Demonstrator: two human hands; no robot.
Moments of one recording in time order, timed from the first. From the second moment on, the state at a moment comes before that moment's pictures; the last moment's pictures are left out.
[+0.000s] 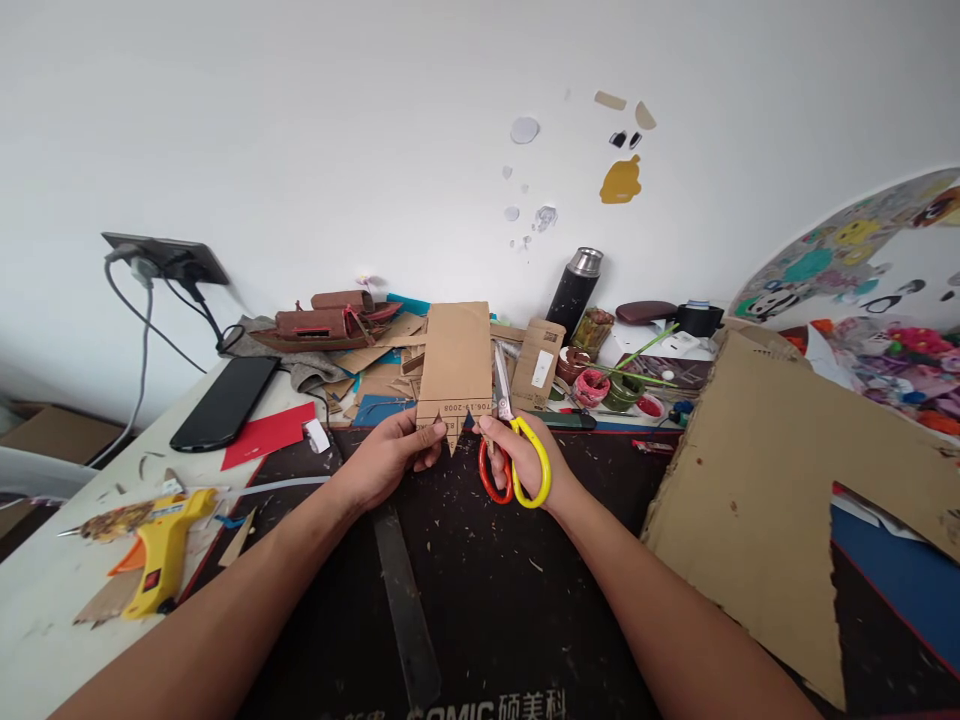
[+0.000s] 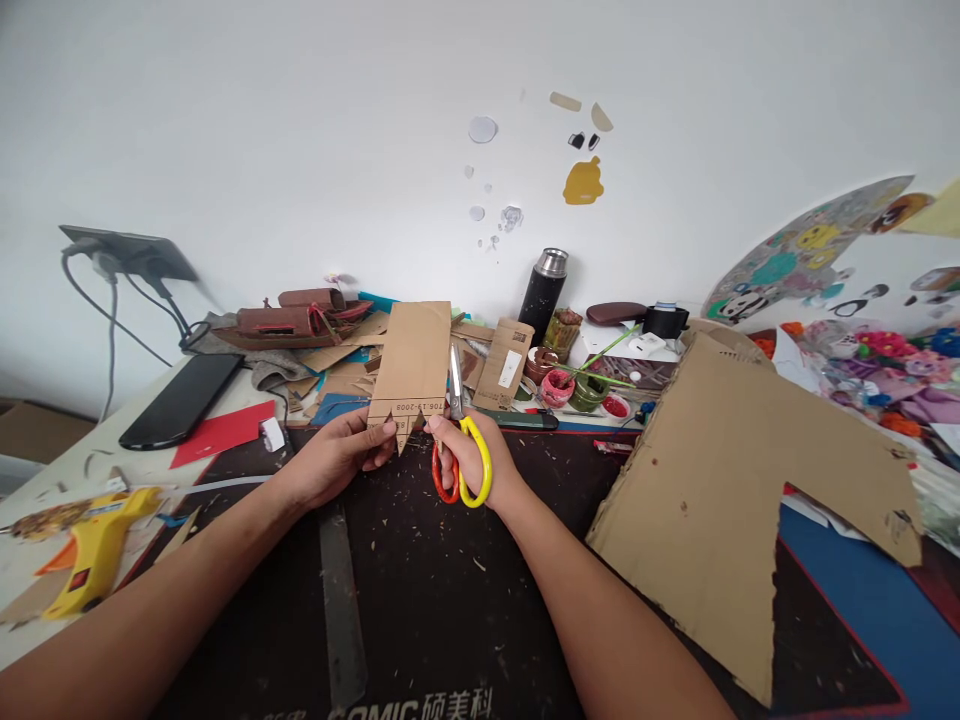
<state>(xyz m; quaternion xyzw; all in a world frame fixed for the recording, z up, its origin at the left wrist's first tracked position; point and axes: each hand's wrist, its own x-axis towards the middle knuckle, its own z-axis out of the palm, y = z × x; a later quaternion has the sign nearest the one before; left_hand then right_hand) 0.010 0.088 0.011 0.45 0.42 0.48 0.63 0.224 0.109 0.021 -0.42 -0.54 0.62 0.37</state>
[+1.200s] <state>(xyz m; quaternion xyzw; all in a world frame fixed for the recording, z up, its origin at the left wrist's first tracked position) 0.012 0.088 0.017 0.42 0.41 0.51 0.63 0.226 0.111 0.019 -0.42 -0.53 0.63 0.39</state>
